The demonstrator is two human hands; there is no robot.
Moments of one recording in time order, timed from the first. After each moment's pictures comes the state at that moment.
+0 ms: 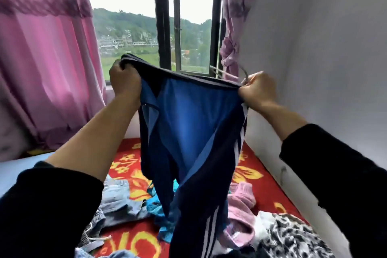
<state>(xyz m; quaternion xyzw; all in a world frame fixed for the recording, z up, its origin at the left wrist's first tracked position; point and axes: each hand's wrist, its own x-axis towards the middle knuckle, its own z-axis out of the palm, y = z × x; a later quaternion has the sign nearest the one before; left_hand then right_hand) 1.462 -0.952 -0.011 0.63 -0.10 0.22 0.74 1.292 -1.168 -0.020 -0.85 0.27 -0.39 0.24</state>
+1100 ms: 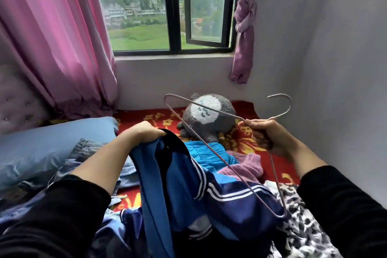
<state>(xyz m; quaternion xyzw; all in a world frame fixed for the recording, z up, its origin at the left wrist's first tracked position) 1.443 -0.923 -0.172 0.96 -0.12 -0.16 0.18 1.255 -1.203 -0.184 -0.64 0.17 -0.05 0.74</state>
